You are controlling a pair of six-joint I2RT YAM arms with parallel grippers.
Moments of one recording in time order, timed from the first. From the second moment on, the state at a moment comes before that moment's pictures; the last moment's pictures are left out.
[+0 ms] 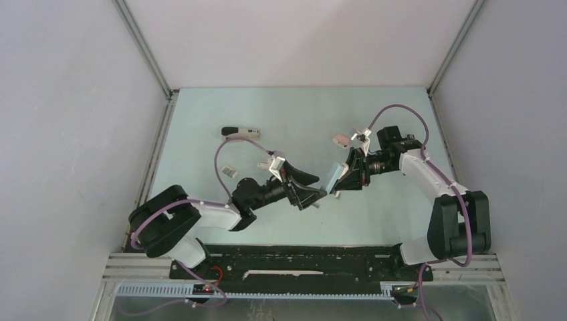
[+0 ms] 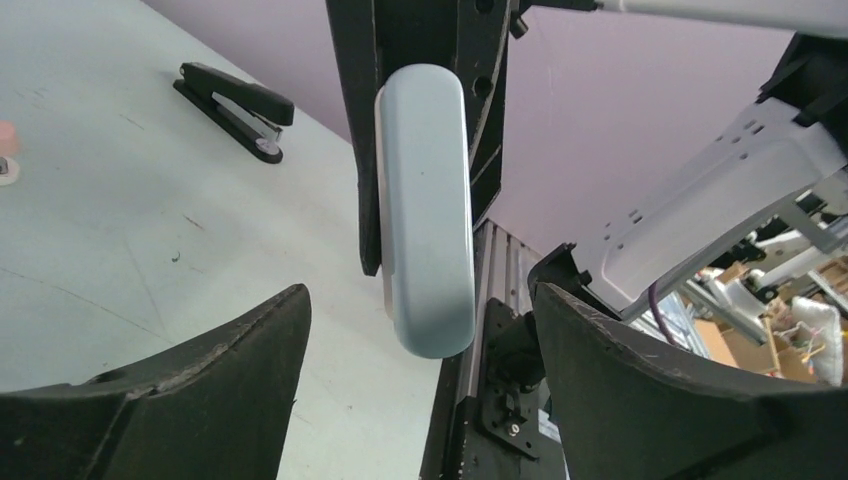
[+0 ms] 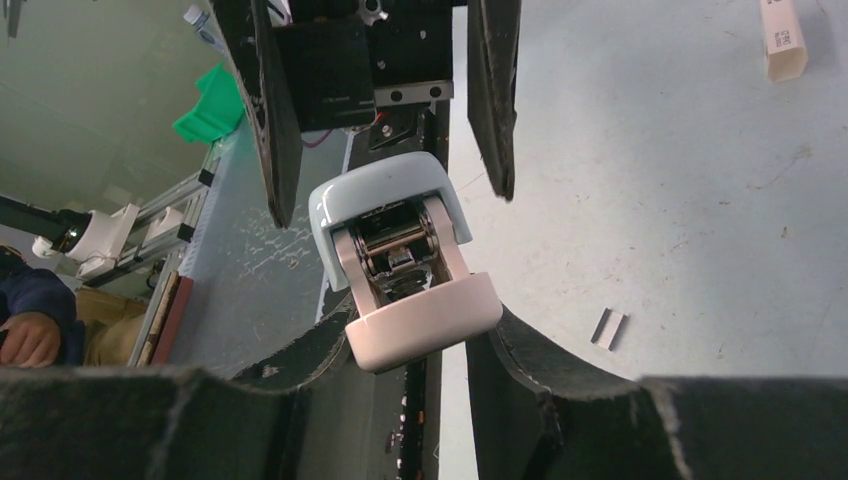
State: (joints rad) left arm -0.88 1.50 0.41 1.34 0.34 -0.68; right arm 0.15 1.44 0.98 -0.86 -1.46 -0.73
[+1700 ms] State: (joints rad) left arm -0.84 1.43 0.47 1.08 0.45 -0.60; right arm 0.16 1.43 0.98 -0.91 -1.45 -0.79
